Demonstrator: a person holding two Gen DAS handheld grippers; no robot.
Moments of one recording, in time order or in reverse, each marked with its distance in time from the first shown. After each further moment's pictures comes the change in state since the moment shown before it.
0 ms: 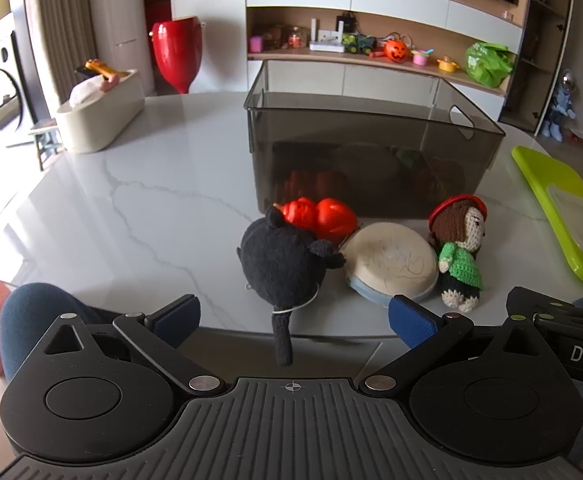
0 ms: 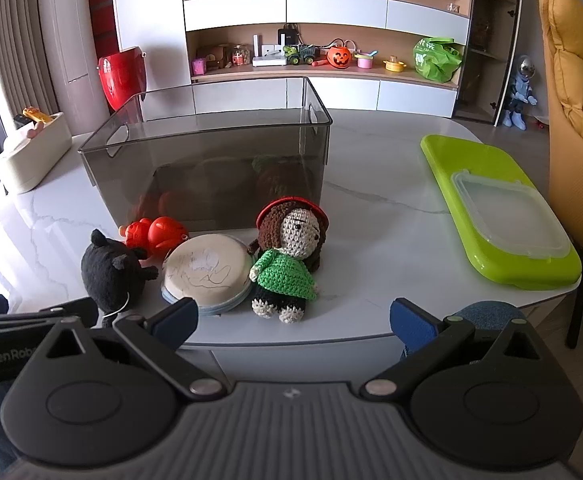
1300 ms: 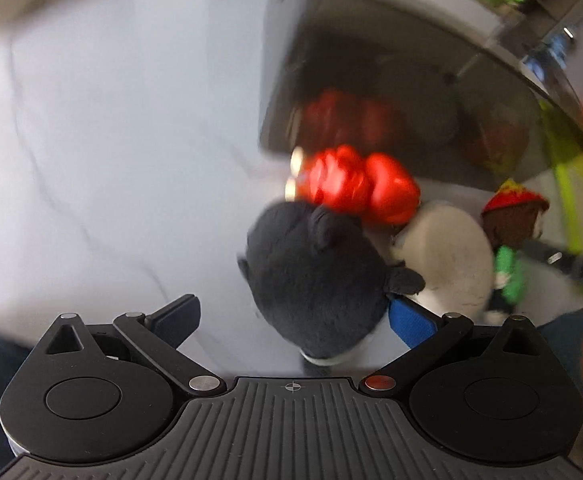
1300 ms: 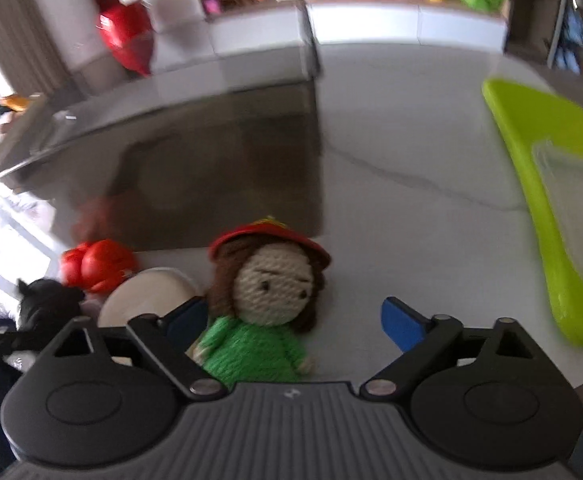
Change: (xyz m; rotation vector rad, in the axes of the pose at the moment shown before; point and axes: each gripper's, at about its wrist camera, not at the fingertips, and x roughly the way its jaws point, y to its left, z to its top) left arm 0.166 0.075 0.069 -0.184 0.570 -0.278; right arm 0.165 -0.053 0.081 0.053 0.300 0.158
